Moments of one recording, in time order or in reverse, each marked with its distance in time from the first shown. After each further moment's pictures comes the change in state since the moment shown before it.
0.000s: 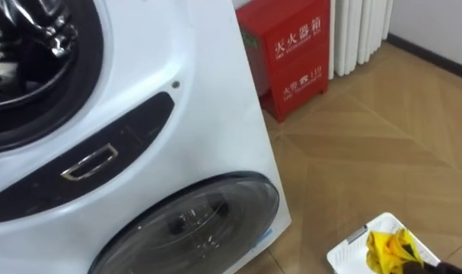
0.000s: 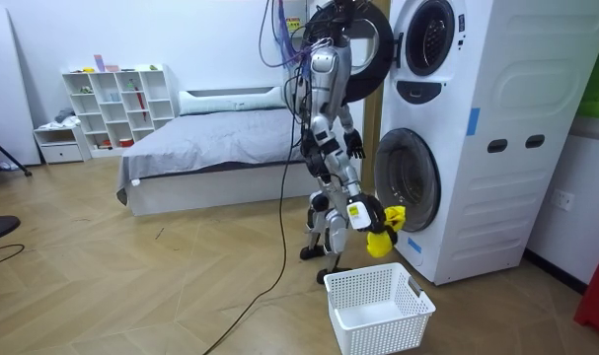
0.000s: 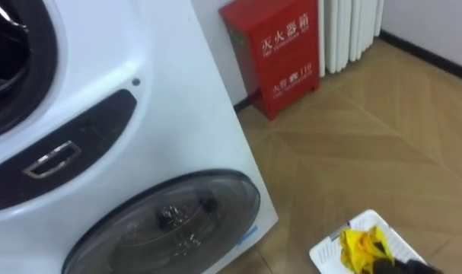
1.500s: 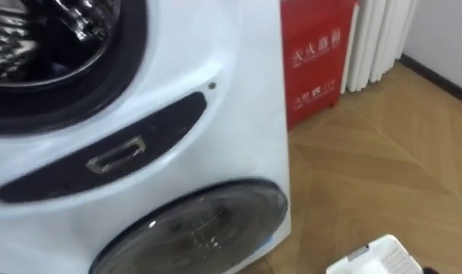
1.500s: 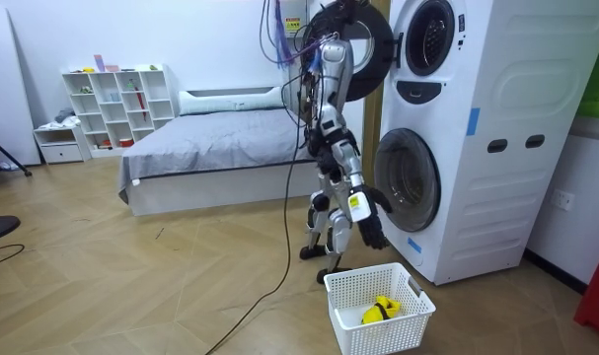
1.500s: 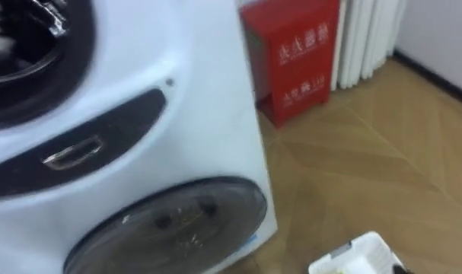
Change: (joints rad) left arm 0.130 0.008 0.036 -0.071 -0.041 -0.063 0.095; right arm 0.159 -0.007 -0.090 0.052 0.169 -0.065 -0.065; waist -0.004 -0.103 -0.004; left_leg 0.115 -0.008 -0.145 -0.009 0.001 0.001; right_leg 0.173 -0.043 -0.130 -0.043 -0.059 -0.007
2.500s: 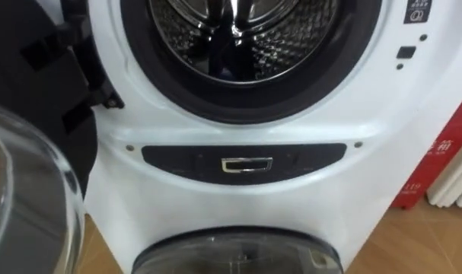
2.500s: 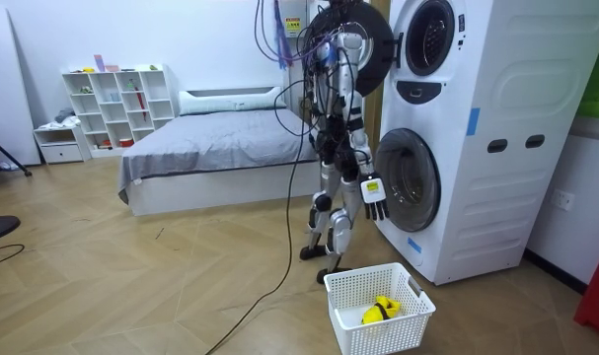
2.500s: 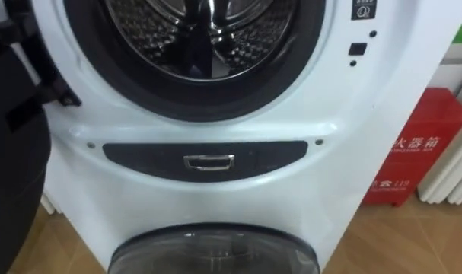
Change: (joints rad) left arm 0.081 -0.030 0.177 0.016 0.206 0.128 0.014; right arm 0.072 0.188 0.291 0.284 -0.268 0.158 0.304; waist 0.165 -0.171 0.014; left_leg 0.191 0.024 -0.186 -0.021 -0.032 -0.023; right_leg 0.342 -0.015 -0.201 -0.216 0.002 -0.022
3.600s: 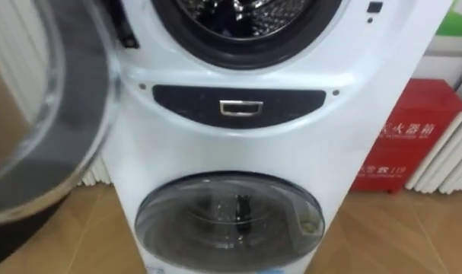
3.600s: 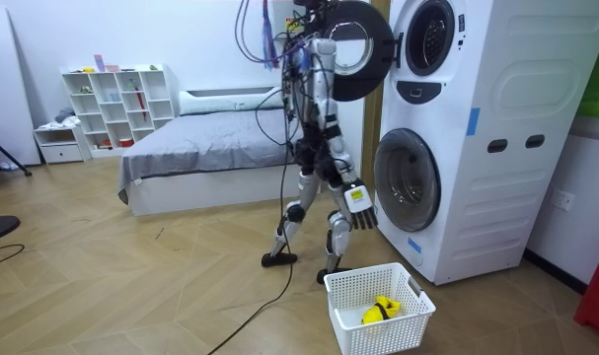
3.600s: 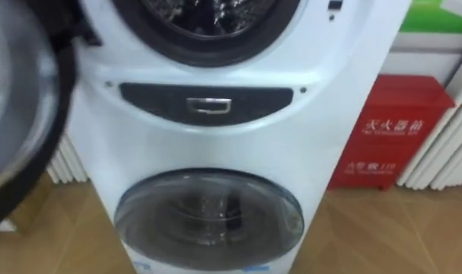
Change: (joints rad) left arm -0.071 -0.029 -0.049 -0.011 0.074 -0.038 -0.027; right arm 0.004 -0.017 -0.072 -0.070 -0.099 -0.035 0.021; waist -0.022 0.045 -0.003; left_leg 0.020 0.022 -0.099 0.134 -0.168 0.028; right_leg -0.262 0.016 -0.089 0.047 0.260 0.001
